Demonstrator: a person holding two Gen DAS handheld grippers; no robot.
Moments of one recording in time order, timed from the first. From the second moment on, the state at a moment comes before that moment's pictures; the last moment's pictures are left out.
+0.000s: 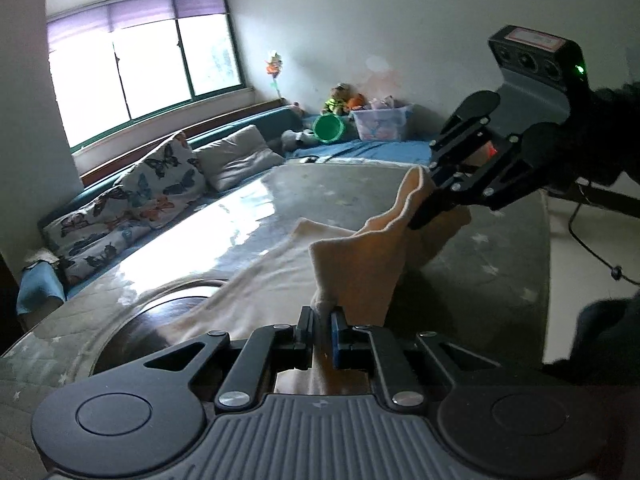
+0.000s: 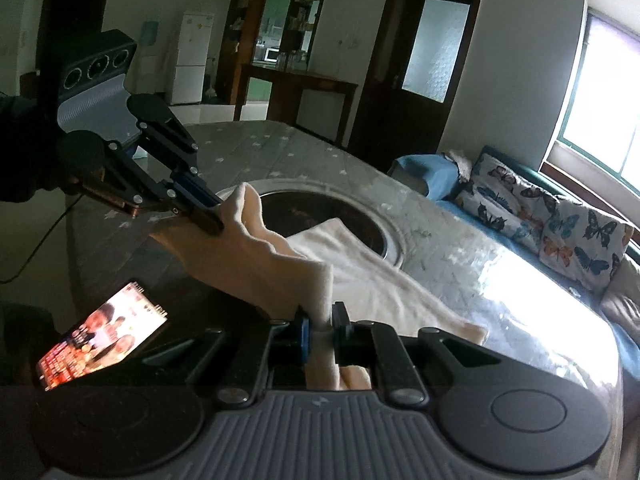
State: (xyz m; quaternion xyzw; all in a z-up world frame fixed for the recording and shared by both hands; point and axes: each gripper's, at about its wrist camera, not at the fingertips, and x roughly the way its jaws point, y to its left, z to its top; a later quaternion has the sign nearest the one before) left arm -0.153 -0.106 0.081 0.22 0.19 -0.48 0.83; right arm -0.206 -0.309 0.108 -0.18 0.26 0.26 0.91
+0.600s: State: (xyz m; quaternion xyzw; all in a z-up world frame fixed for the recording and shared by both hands) left arm -0.059 -0.137 0.080 0.20 0.20 -0.44 0.85; right arm -0.118 -0.326 0.101 -0.18 0.25 0.23 0.92
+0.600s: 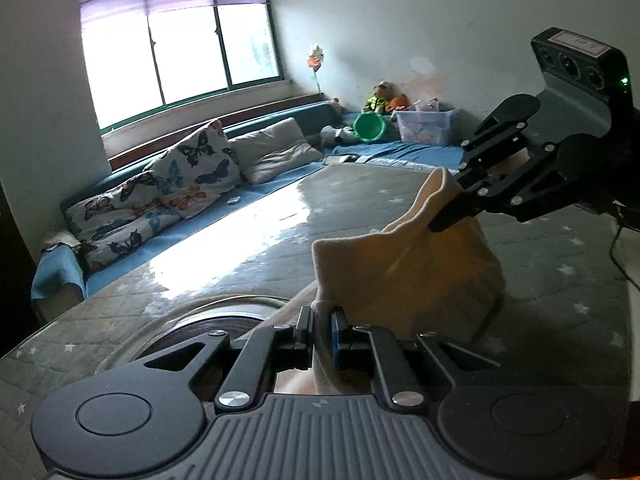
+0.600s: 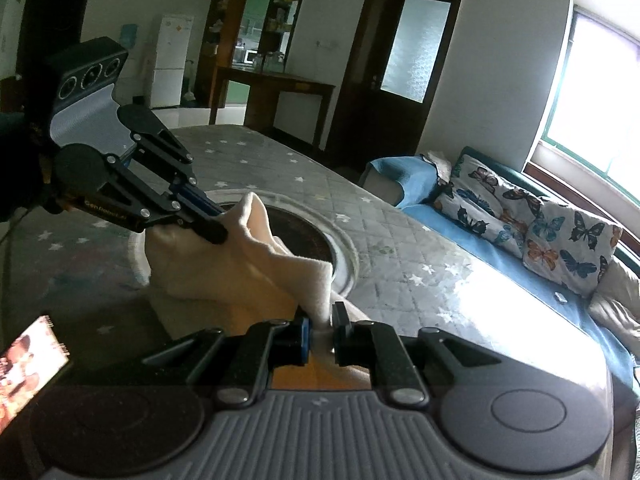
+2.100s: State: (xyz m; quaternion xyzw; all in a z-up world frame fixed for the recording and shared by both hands) left arm 0.012 -0.157 0.033 0.18 0.27 -0.41 0.85; right arm -0.046 -0.336 0.045 -0.17 0.31 0.20 0.91
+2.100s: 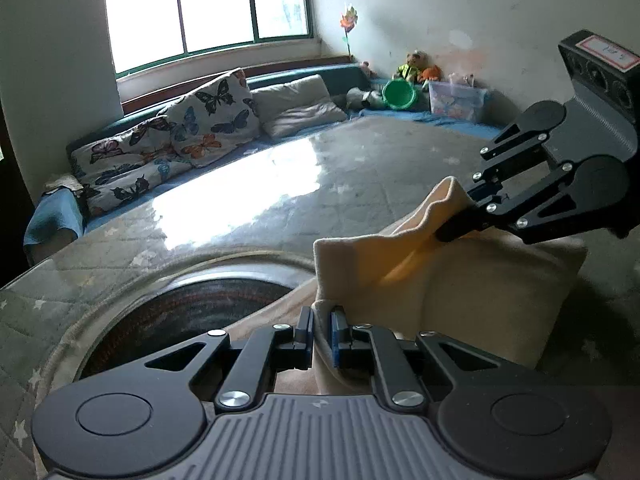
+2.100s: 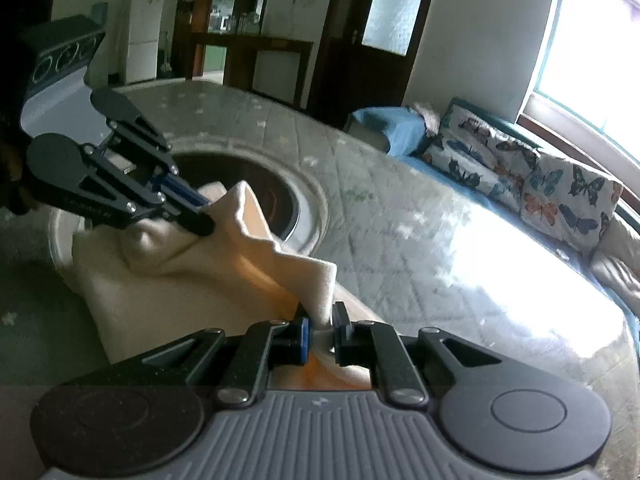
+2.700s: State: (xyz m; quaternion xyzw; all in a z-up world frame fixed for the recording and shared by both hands) left arm 0.053 -0.107 0.051 0.00 0.33 -0.32 0.89; right arm -0.040 -0.379 0.050 -0.08 0.32 0.13 0.94
